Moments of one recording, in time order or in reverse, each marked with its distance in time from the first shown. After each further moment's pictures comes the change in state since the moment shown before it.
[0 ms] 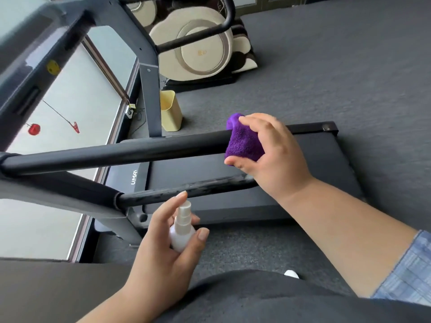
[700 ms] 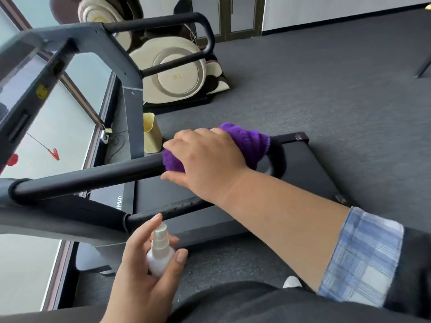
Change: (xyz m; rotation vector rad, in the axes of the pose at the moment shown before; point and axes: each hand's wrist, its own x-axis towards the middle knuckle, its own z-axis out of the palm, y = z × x) left_hand -0.011 -0.041 -0.090 -0.048 -0.008 0.096; right_hand 0.058 -0.142 0.079 -0.575 -0.399 -0.129
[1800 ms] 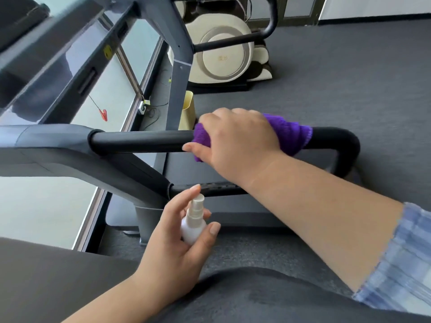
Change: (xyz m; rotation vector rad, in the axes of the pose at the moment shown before) left_hand -0.001 -0.016 -0.035 -0.004 0.052 -0.032; right_hand 0.037 -0.051 0.014 -0.060 0.025 -0.021
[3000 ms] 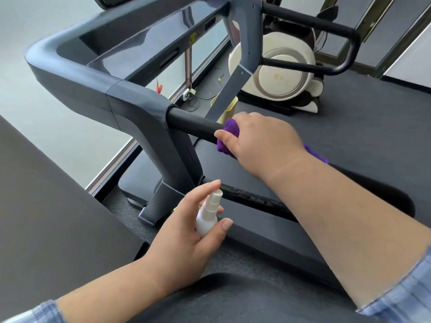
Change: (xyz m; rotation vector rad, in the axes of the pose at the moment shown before) left_hand -0.022 -0.004 -0.021 0.021 0.197 -0.183; right_hand 0.051 -0.046 0.002 0.061 -0.227 -0.118
